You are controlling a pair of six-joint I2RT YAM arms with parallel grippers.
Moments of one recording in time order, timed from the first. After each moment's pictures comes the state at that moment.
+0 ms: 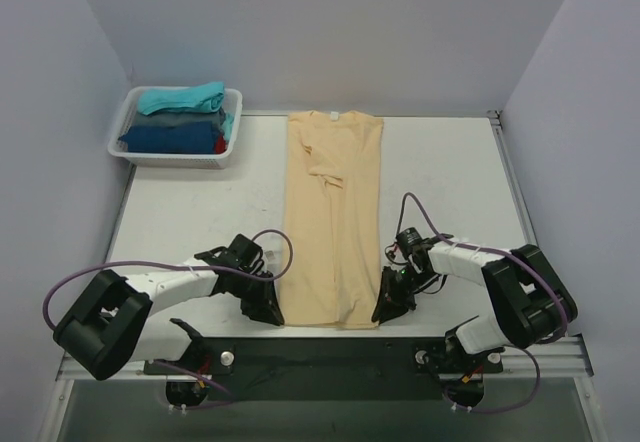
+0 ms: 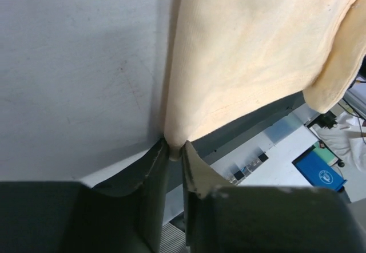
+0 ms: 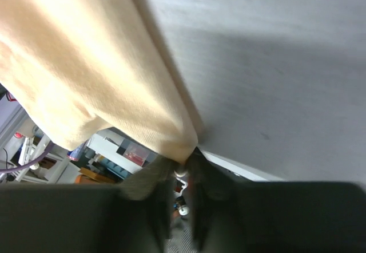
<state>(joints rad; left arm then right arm) -0.62 1.28 0.43 -0.42 0.55 -0.82 0.45 1.45 0.48 -0.60 -0.62 0.63</state>
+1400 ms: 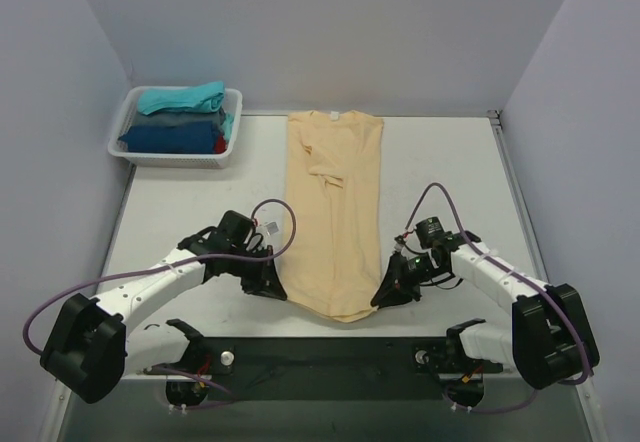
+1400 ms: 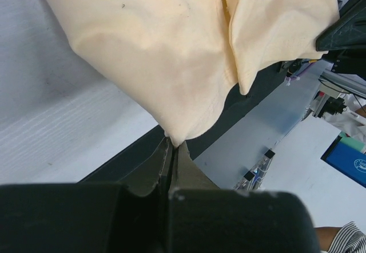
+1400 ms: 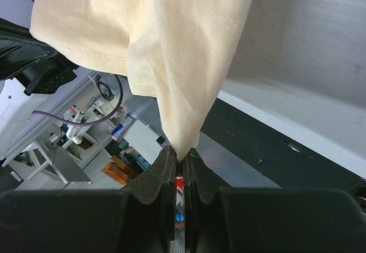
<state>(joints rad) -0.56 1.16 0.62 -0.55 0.60 -0.65 0.33 1.21 0.53 -0.72 -0.79 0.60</state>
